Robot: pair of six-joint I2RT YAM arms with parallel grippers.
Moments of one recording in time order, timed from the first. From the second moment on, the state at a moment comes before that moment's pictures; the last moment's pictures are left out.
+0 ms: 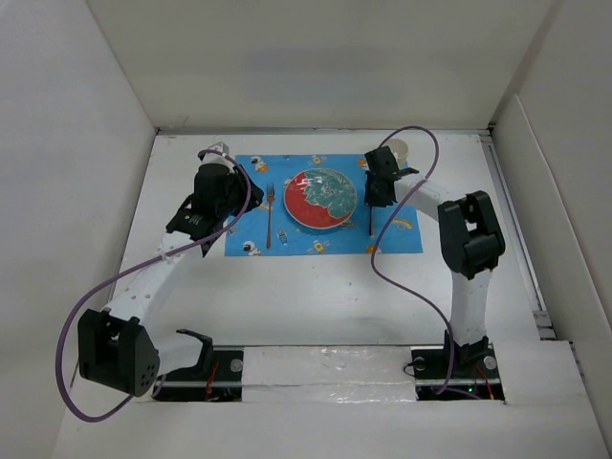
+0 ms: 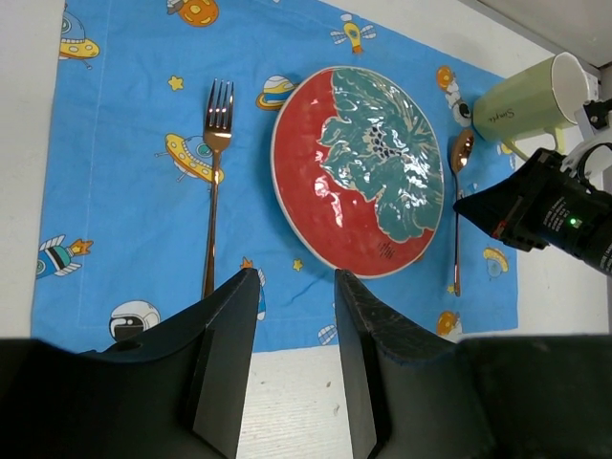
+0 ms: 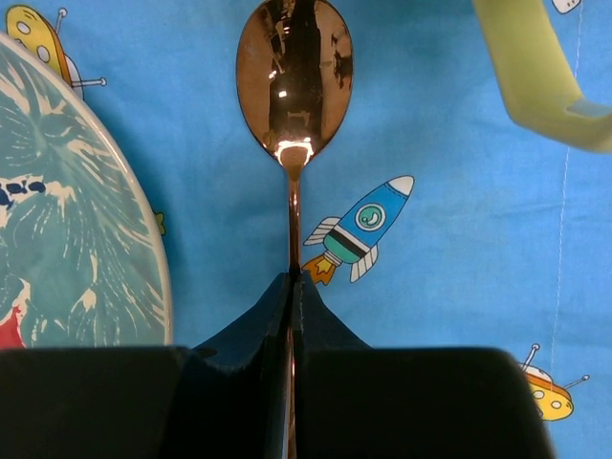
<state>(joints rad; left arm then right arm) -0.32 1.20 0.96 -0.25 -0.03 -0.61 0.36 2.05 1.47 -0.38 0.21 0.44</state>
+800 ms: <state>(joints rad) -0.32 1.23 1.18 -0.35 -0.01 -0.60 0.39 1.77 1.61 -0.59 0.16 0.41</state>
